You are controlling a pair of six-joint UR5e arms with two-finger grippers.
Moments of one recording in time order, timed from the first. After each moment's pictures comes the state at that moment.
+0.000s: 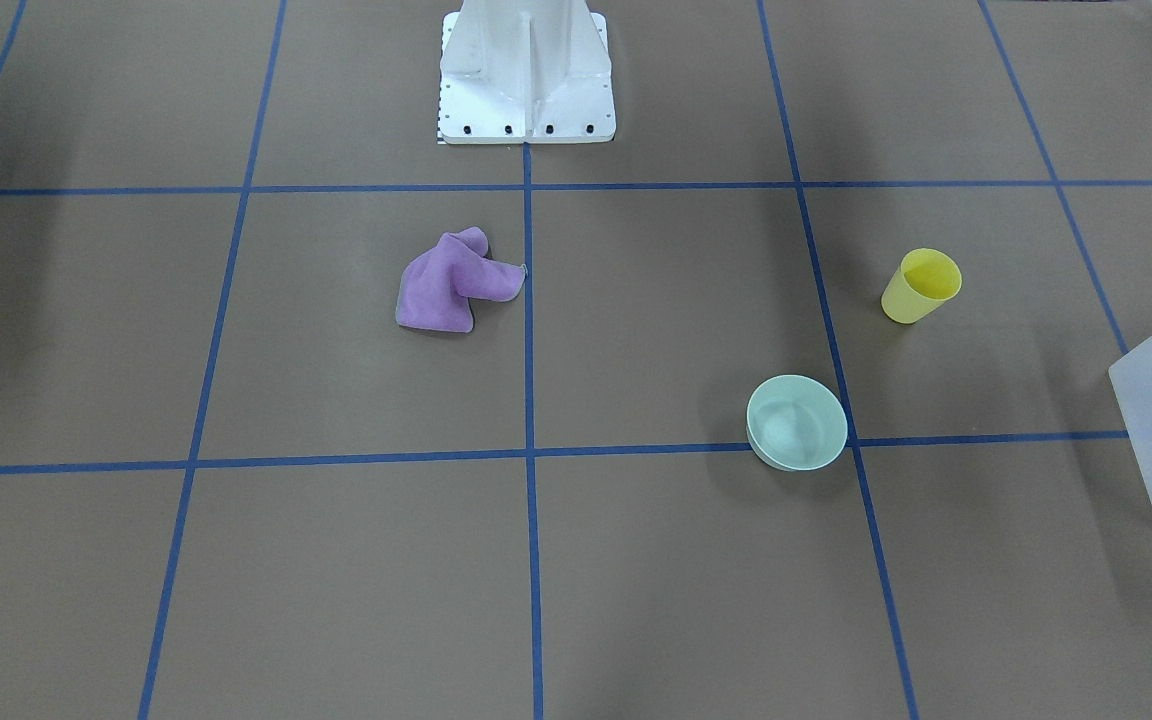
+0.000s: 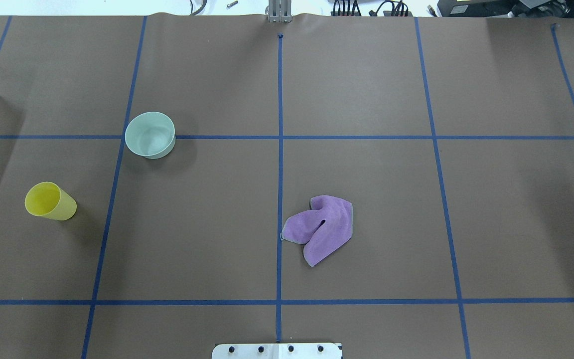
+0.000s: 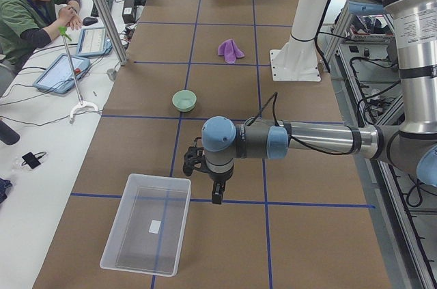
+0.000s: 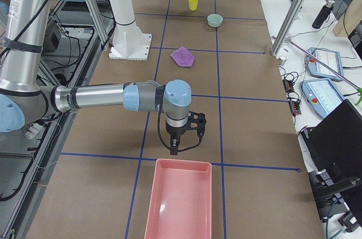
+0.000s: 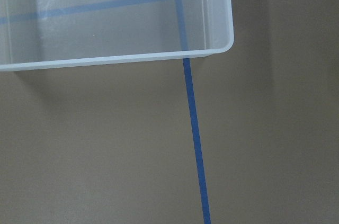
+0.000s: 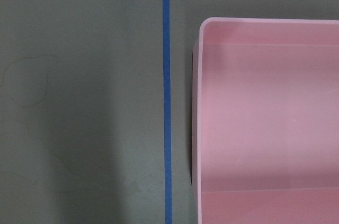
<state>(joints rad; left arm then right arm) -1.57 -1.33 -1.87 -1.50 -2.35 0.15 1.53 -1.84 1.96 -1.70 2.27 0.04</state>
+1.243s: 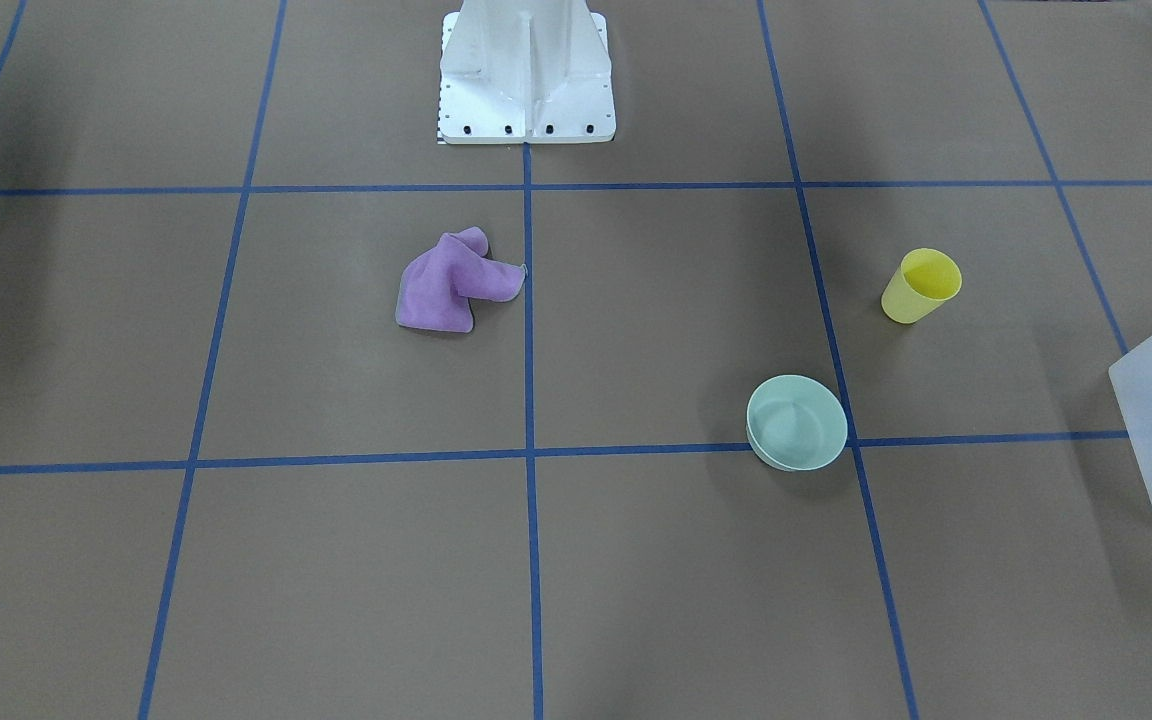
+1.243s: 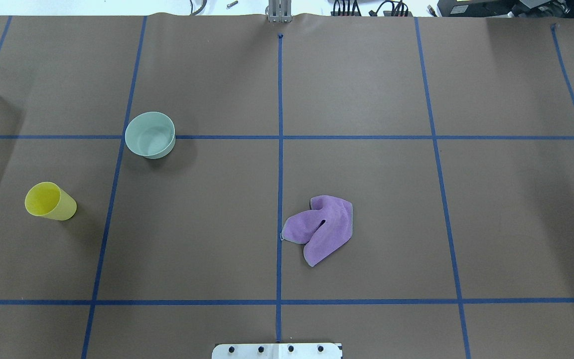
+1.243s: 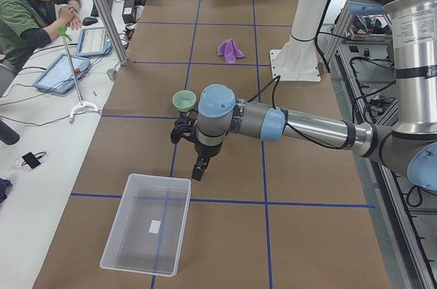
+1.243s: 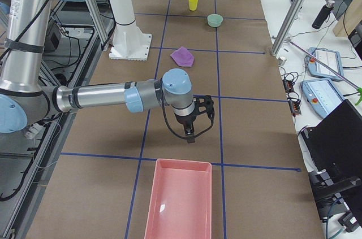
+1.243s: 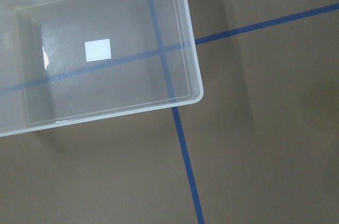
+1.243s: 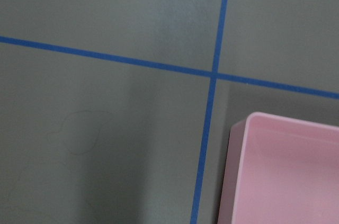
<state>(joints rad) -1.58 -1.39 -1.94 -1.69 -2.31 0.14 1.53 -1.82 1.96 -1.37 2.31 0.07</state>
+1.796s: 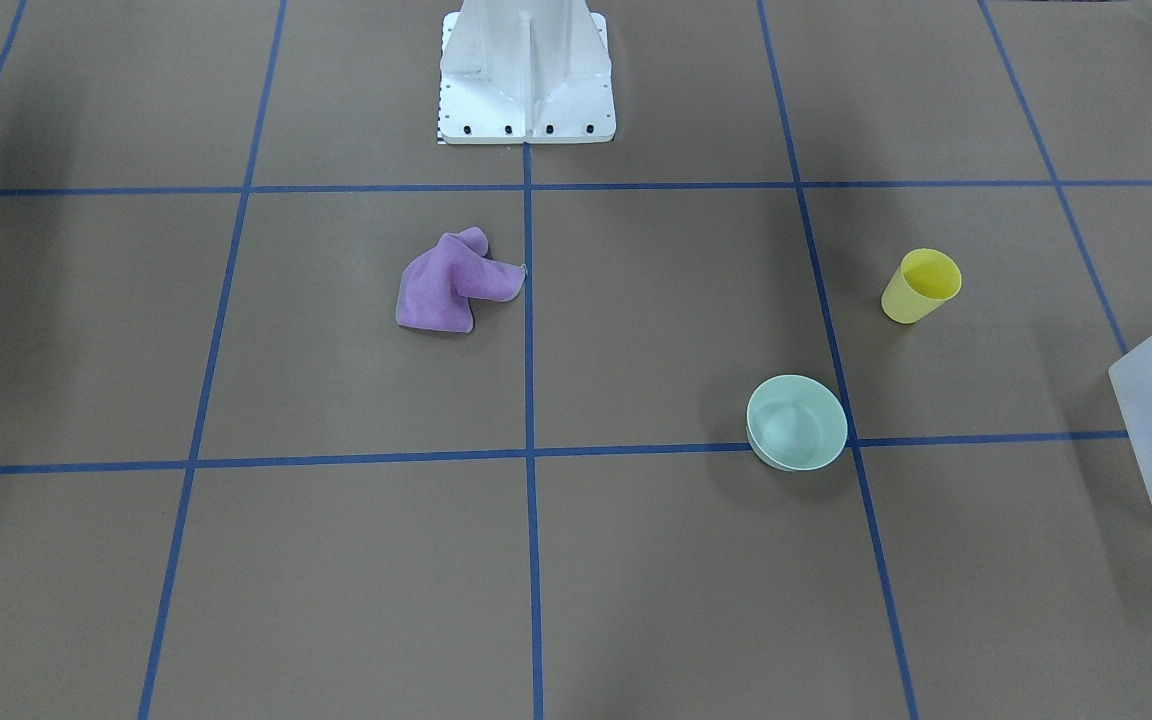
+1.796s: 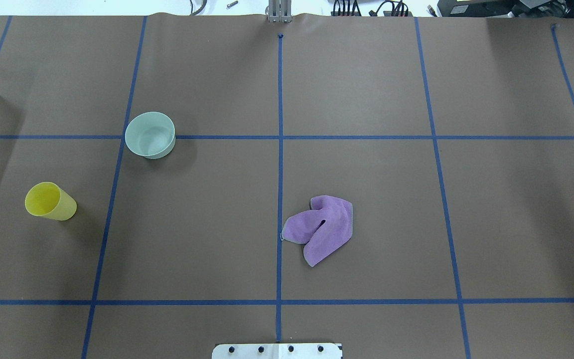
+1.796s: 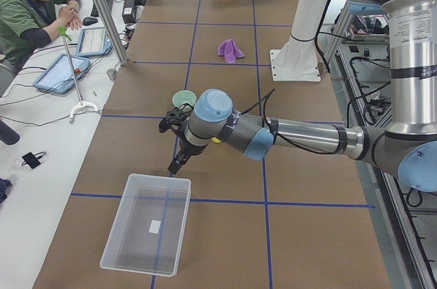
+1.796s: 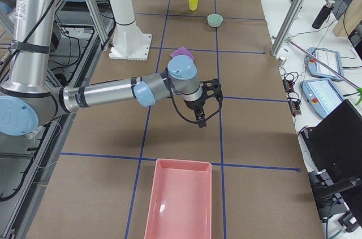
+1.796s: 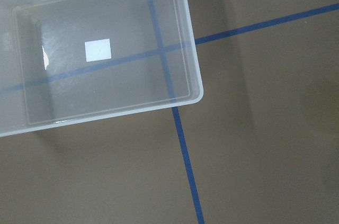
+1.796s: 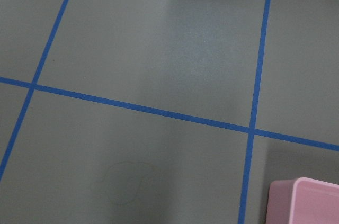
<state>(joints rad) -1.58 -1.41 -1.83 -2.03 -2.34 0.11 1.46 -1.76 1.98 -1.28 2.31 0.25</state>
